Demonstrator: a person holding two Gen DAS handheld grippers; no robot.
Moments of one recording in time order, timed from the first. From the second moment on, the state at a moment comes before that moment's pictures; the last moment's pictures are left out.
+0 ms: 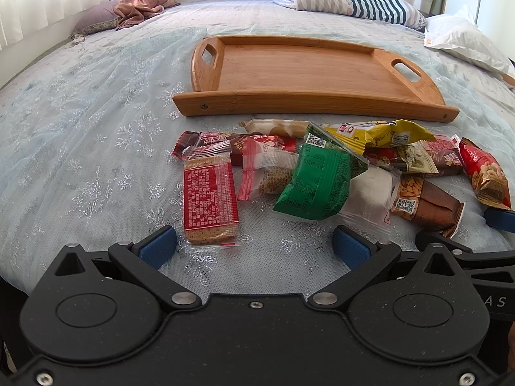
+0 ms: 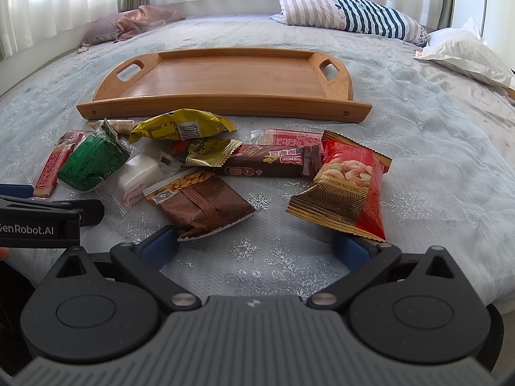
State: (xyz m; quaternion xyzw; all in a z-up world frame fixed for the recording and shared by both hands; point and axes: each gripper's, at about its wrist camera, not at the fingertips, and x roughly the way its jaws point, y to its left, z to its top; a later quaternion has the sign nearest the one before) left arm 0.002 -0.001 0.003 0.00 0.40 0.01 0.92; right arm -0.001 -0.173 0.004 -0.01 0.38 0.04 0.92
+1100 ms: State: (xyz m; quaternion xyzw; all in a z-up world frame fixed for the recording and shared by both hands) left arm -0.022 0.027 0.036 -0.05 0.29 0.04 0.95; right arm -0.018 -0.206 0.036 0.06 0.25 -0.03 0.96
